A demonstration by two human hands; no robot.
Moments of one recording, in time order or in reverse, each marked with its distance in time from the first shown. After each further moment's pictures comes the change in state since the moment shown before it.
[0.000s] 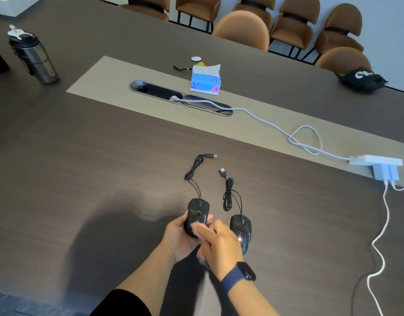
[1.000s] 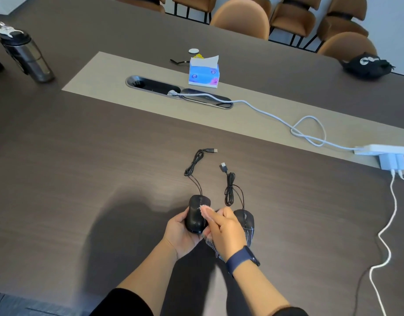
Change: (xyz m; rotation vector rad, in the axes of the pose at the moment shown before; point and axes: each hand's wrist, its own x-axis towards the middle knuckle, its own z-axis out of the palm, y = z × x) left_hand -0.002 -0.001 0.007 0.003 0.019 0.015; right_hand 0.024 0.010 0.001 0.693 -0.034 0.565
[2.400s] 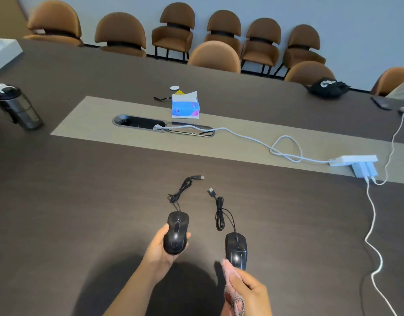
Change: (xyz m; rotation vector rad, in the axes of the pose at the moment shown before) left_hand -0.018 0.043 0.006 0.246 0.060 0.239; right_hand -0.091 -0.003 -0.050 0.506 0.036 0.150
